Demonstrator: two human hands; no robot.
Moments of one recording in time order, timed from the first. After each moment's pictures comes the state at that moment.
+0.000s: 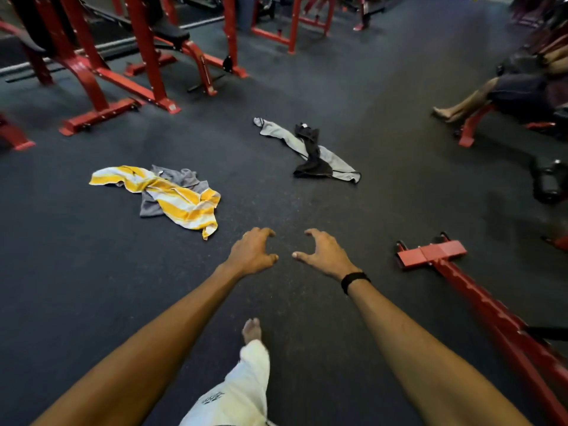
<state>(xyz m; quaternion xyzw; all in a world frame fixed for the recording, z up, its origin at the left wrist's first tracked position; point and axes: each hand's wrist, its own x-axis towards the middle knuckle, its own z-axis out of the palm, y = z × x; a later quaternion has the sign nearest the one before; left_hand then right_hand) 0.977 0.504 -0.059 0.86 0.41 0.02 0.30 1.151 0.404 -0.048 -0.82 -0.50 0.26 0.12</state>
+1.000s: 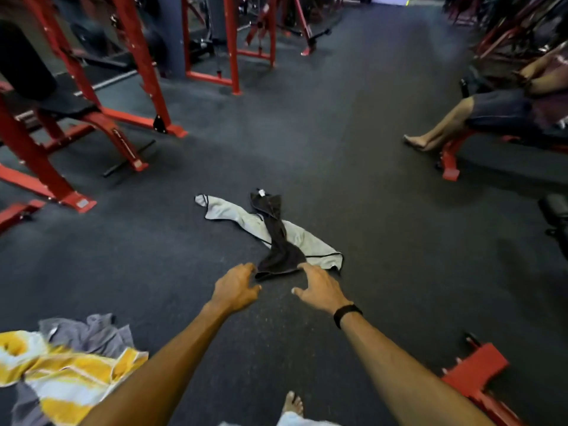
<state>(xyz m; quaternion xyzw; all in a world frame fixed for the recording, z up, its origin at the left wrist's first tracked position) 1.515 1.056 -0.062 0.87 0.40 -0.04 0.28 1.688 0.925 -0.078 -0.85 -0.45 0.25 0.12</state>
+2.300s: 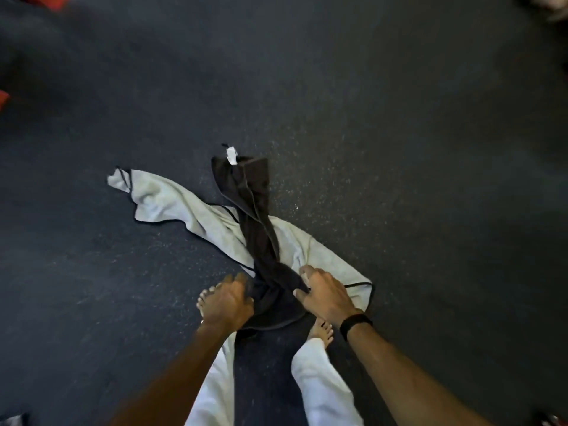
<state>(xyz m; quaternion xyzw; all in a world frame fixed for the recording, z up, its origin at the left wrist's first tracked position) 1.999 1.516 -0.399 0.78 0.46 -0.30 0.30 2.167 1.390 -0.400 -0.82 -0.34 0.46 0.04</state>
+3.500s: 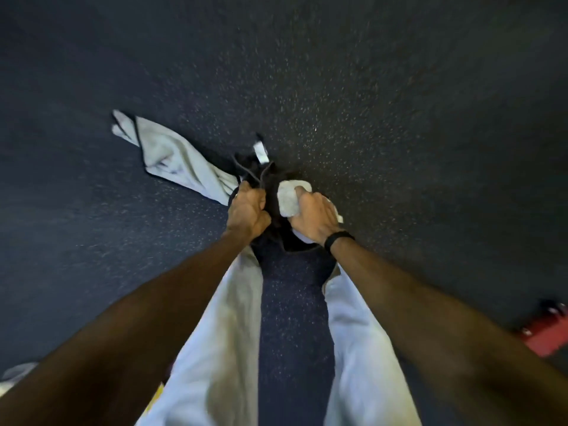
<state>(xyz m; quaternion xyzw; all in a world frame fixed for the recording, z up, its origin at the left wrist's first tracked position) 1.997 1.601 -0.482 0.81 0.41 -0.19 0.37 2.104 1.483 -0.468 -0.85 -0.33 0.41 0.07</state>
